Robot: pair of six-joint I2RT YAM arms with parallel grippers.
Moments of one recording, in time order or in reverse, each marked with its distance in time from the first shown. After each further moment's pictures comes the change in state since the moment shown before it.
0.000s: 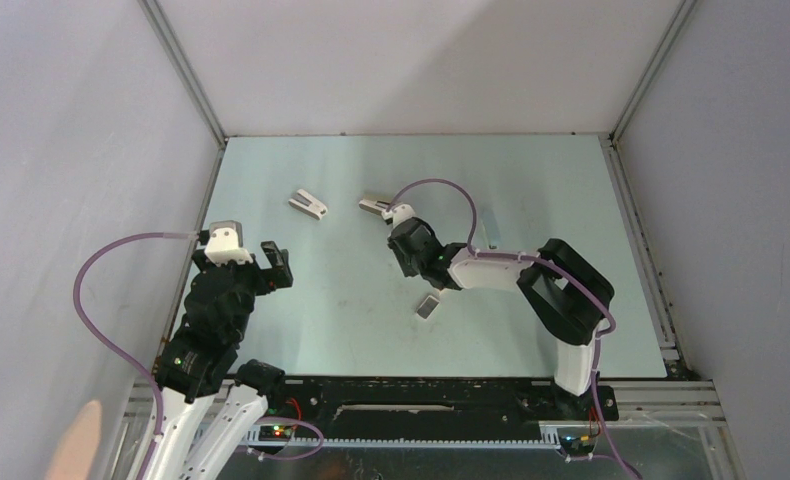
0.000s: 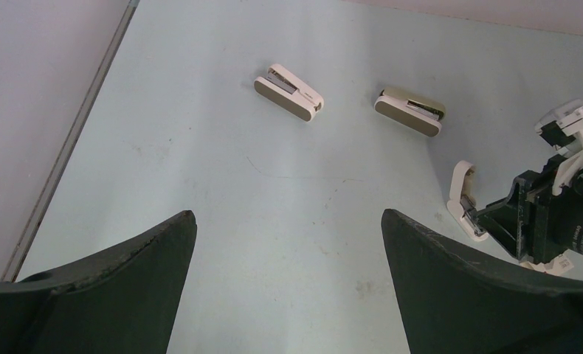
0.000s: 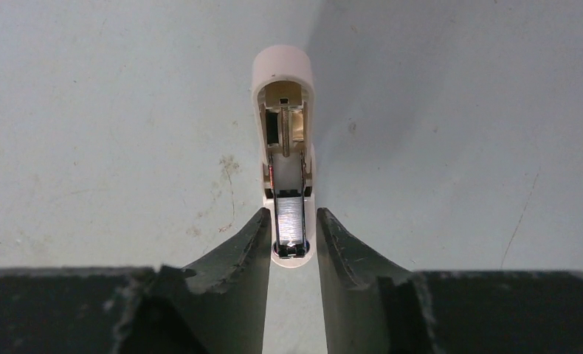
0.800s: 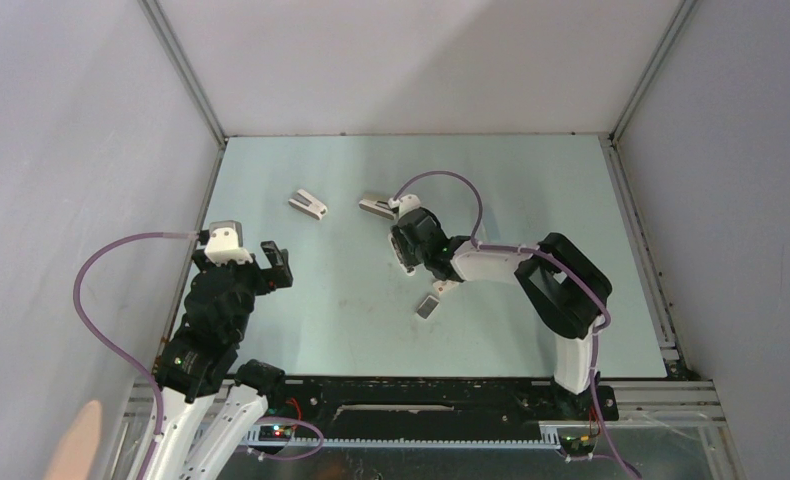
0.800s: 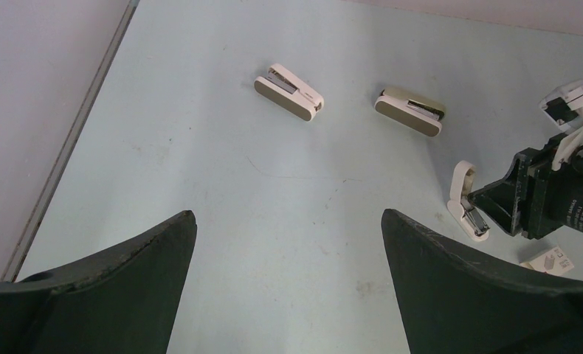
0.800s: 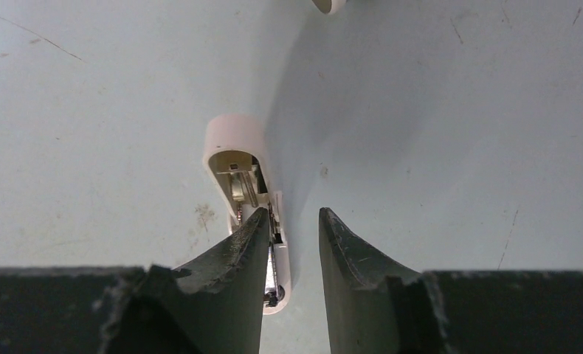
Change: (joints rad) left arm 0.003 0.001 0.000 0.000 0.002 0.000; right arm -0.056 0.026 0.020 0.070 -0.033 0.000
